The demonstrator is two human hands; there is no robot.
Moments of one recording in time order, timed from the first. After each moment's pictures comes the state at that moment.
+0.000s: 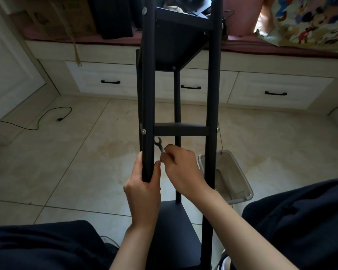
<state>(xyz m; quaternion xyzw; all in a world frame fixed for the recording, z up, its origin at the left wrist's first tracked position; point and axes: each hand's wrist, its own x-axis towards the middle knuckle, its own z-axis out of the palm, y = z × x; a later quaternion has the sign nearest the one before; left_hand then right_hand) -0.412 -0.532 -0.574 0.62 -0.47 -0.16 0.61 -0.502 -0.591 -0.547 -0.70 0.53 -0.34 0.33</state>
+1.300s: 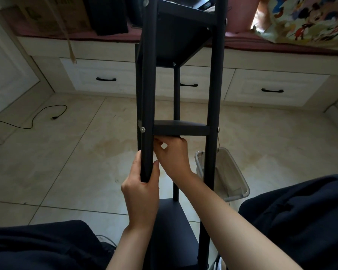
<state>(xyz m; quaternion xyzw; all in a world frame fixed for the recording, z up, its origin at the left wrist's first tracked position) -0.415 -0.529 -0.572 0.62 -0.47 -0.17 0.60 -0.485 -0.621 -0.557 -0.70 0.48 -0.48 0.22</state>
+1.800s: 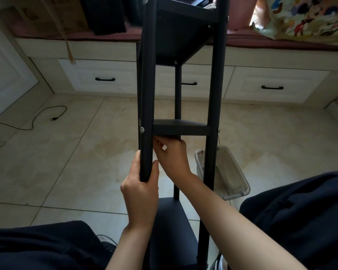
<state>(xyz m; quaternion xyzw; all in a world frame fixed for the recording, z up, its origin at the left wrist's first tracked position) -0.417 -0.528 -0.568 0.63 -0.47 -0.17 0.60 -0.487 -0.624 -0.572 -0.70 0.49 -0.47 0.23</state>
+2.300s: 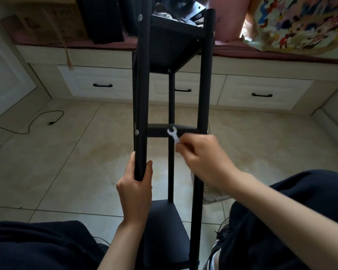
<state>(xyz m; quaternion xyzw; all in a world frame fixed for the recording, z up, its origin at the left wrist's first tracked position) -0.416 -0.526 -0.572 0.64 -0.46 -0.19 0.58 -0.573 -0.571 -0.474 -0.78 0.50 -0.30 0.24</state>
